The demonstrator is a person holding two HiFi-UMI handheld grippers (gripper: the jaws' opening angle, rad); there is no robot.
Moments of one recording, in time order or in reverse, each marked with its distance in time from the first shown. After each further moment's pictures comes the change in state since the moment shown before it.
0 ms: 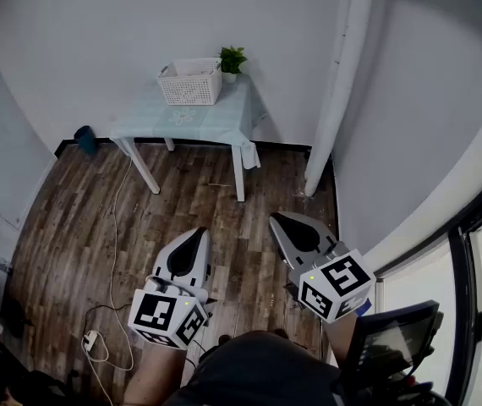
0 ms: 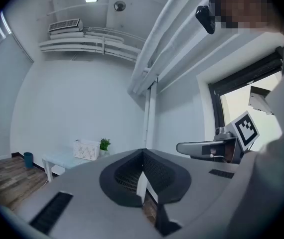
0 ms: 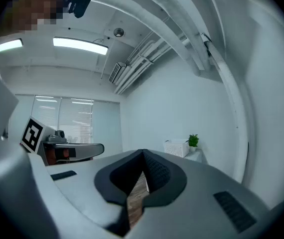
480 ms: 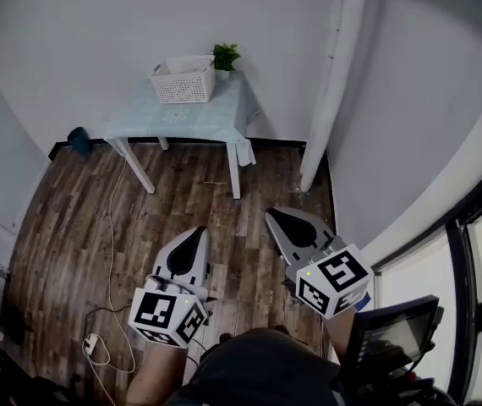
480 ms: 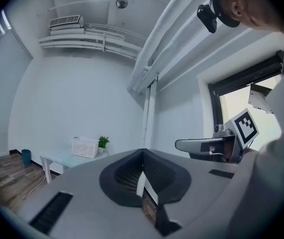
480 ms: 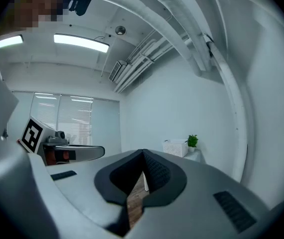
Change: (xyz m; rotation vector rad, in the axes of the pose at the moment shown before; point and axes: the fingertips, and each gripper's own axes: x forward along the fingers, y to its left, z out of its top) left arm 0.002 0.007 -0.004 -0.003 0.014 -0.017; right arm 0.009 0.004 0.001 -0.027 0.008 -0.012
